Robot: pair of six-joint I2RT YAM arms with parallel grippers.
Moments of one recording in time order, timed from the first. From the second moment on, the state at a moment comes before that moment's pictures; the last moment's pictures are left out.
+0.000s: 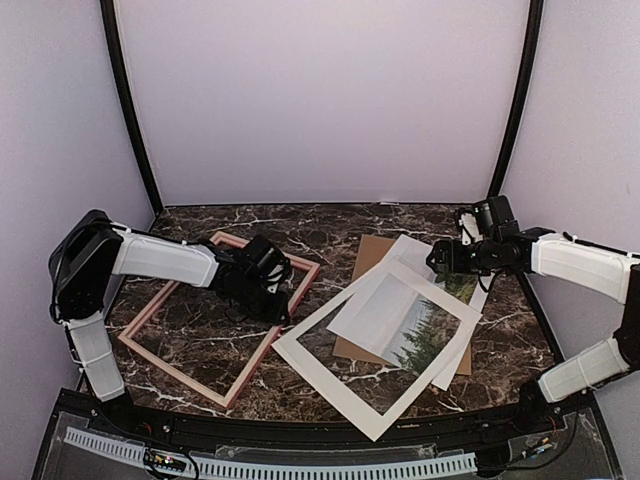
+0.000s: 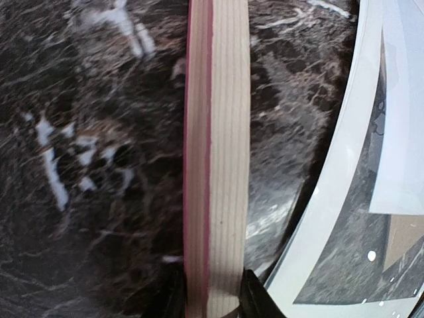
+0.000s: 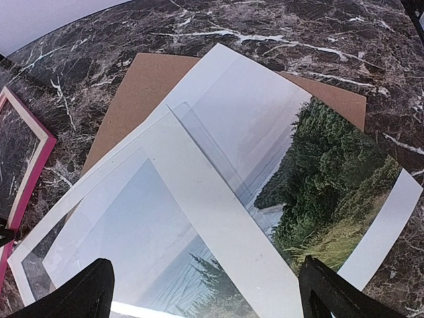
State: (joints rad) left arm -0.75 1.83 1.08 -0.40 0.10 -0.44; right arm 0.34 1.32 0.86 -0.35 -0.06 0.29
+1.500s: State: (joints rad) left arm -0.79 1.83 1.21 -0.16 0.15 -0.36; right arm 0.10 1.26 0.58 -0.45 0.00 0.59
